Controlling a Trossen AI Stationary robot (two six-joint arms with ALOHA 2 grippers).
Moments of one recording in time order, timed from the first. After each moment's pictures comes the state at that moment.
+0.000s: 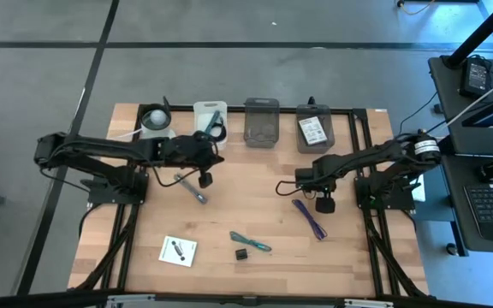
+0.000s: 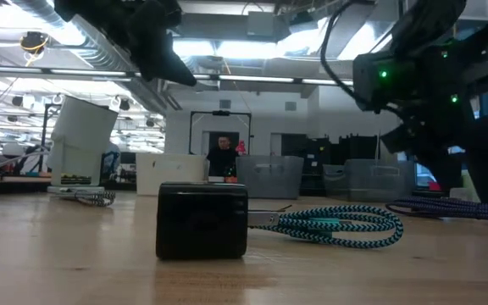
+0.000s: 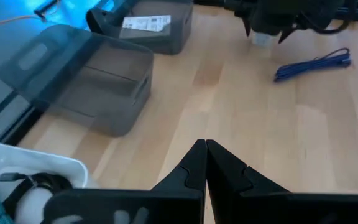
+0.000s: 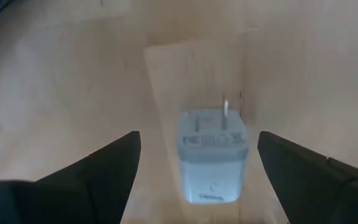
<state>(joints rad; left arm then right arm) 0.09 1.12 0.74 -0.19 -0.18 -0.11 -0.01 1.54 0.76 -0.97 -0.03 0.14</state>
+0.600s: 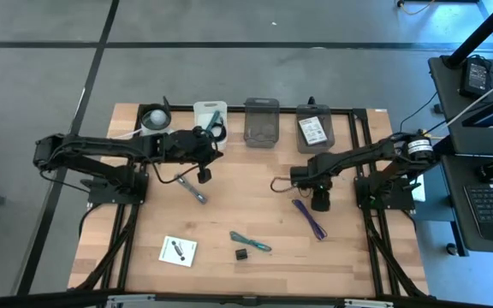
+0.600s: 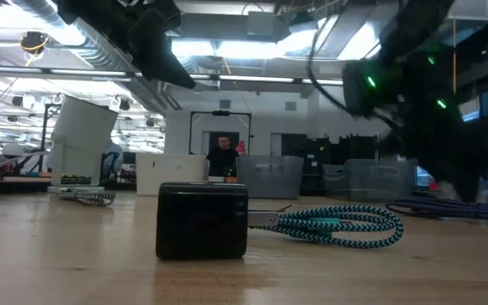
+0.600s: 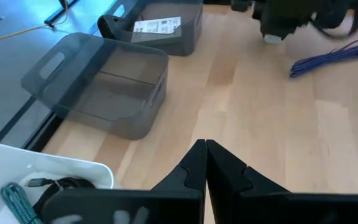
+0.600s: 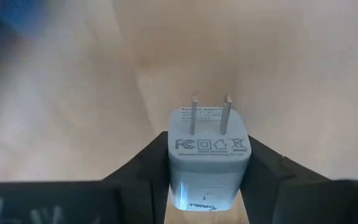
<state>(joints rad) 0.16 1.11 0.74 -0.19 -0.16 -0.01 -0.03 1.61 0.81 -0.98 -0.03 0.16</state>
